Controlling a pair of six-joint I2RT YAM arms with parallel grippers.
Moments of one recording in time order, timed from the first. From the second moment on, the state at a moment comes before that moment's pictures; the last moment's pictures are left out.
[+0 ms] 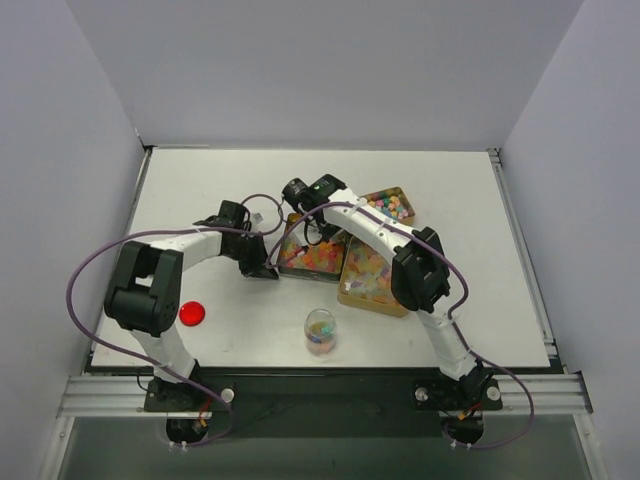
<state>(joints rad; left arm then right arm) -0.27 1.75 1.00 -0.44 0.48 -0.55 0.78 2.26 2.07 -1.23 0.60 -1.44</state>
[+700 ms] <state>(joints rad) -0.28 1.82 1.00 -0.38 0.51 -0.57 0.78 2.20 1.99 -1.19 0.52 -1.38</state>
